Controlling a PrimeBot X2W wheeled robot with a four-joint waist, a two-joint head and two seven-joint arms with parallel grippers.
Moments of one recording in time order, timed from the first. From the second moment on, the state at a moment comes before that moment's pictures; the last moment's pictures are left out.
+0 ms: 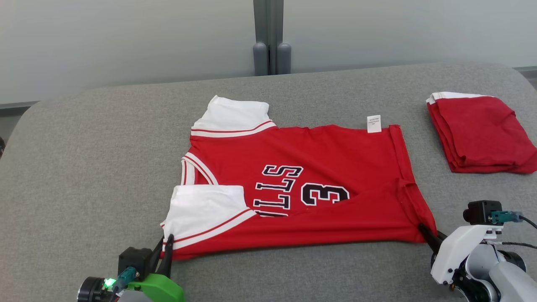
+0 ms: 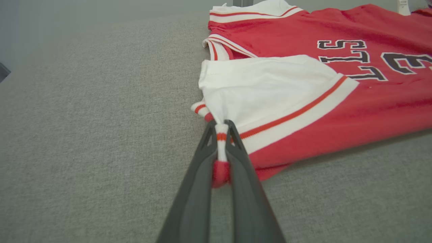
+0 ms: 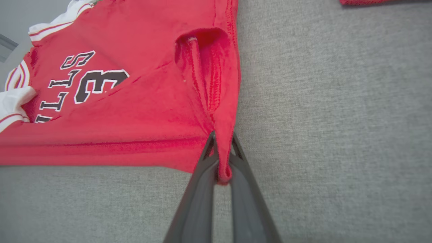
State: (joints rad) left arm -0.12 0.11 -0.16 0.58 -0.12 -0.11 -0.20; right arm -0.22 -0.39 0.34 0.57 0.78 0.13 0.13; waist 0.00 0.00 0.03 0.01
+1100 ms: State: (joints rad) left arm -0.83 0.29 -0.32 0.60 -0.42 -0.13 0.26; right arm -0.55 -0.22 0.25 0.39 0.40 0.13 -0.10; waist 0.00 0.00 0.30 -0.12
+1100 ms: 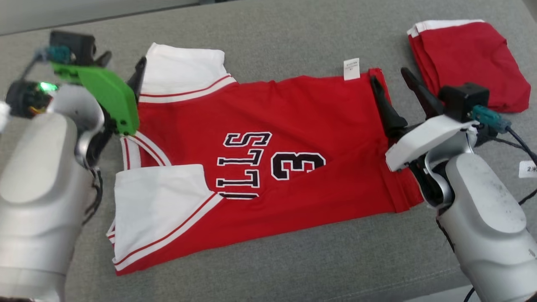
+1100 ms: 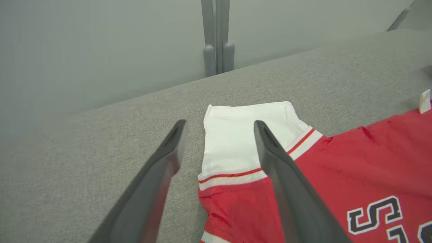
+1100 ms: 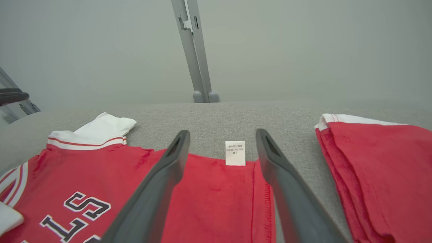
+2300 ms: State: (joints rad) left arm -1.26 0.58 -0.72 0.81 -0.77 -0.13 0.58; right arm -0.89 -0.21 0.43 0.56 0.49 0.13 -0.19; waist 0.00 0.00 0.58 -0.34
